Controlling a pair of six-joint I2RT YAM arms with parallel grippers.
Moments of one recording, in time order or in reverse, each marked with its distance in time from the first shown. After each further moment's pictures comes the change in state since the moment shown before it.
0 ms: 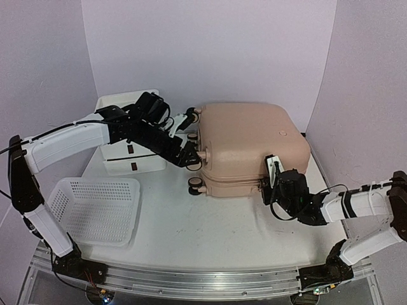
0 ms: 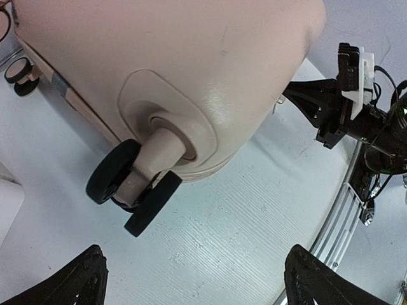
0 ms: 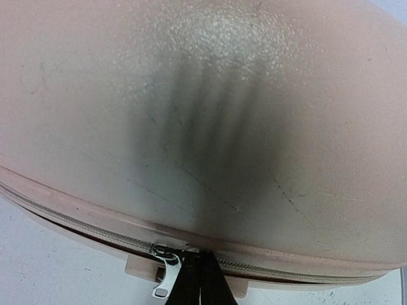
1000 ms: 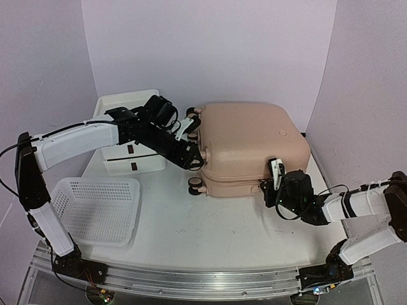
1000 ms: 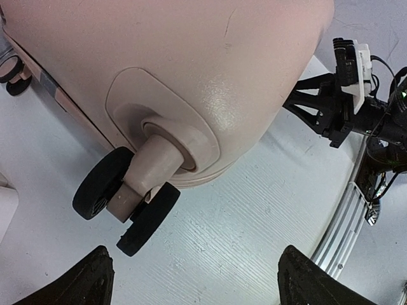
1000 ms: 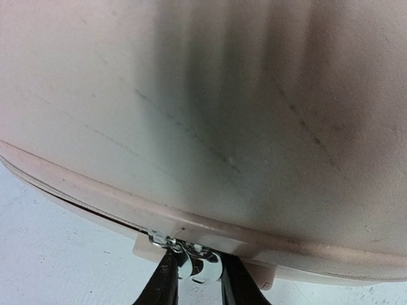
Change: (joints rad) left arm -0.018 0.067 0.036 0.005 -0.001 0.010; right arm -0.111 0.006 -0.050 0.035 -0.260 0.063
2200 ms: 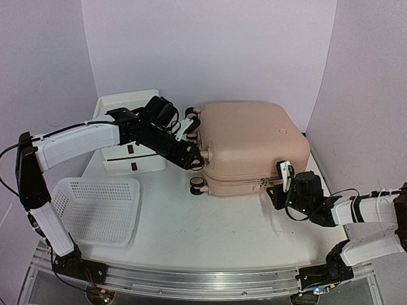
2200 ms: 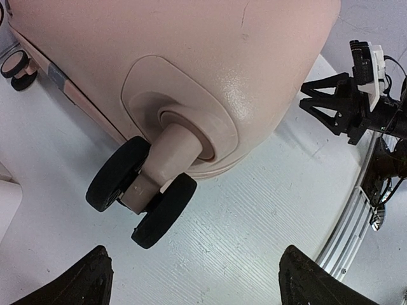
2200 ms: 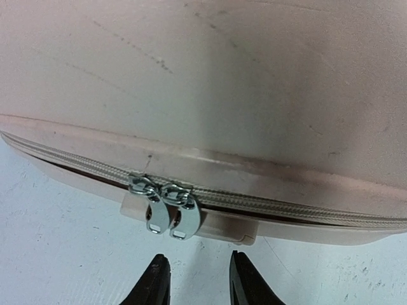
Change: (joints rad) left arm -0.002 0.009 -0.001 0.000 -0.035 -0.018; right arm -0.089 -0.122 -0.064 -0.084 -0.108 0.007
